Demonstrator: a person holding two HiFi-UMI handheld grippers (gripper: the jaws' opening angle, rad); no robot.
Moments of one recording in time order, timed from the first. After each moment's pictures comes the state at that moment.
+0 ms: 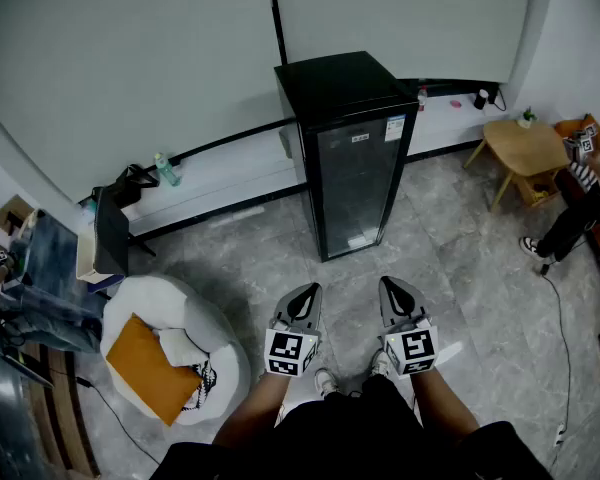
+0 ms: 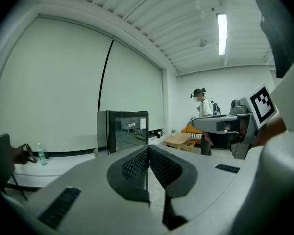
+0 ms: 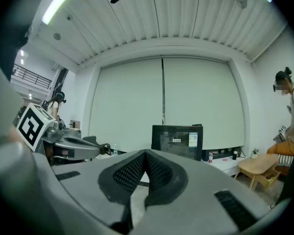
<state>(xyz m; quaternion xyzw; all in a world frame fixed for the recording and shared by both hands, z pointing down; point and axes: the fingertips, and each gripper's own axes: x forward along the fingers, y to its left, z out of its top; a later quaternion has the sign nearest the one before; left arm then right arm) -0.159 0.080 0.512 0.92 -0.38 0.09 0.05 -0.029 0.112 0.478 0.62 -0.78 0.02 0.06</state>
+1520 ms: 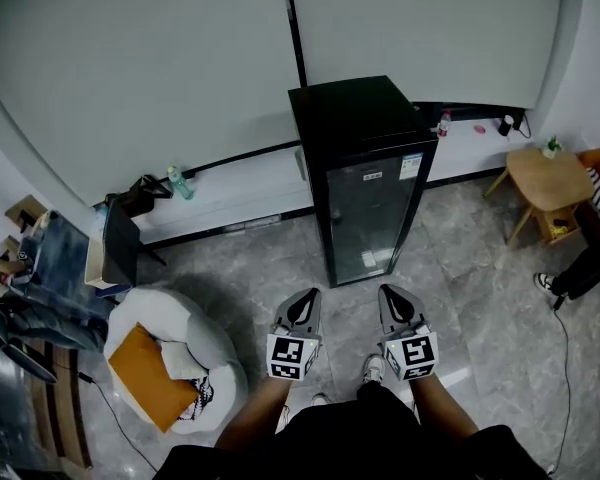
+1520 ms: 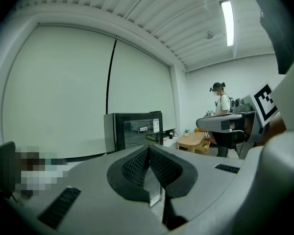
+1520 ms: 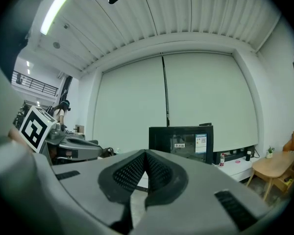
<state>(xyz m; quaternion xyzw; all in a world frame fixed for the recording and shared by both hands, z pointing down) -0.131 -0.020 0.503 0.89 -0.44 0.10 0.03 0.005 0.008 0.479 0.57 -0.82 0.04 0.05</state>
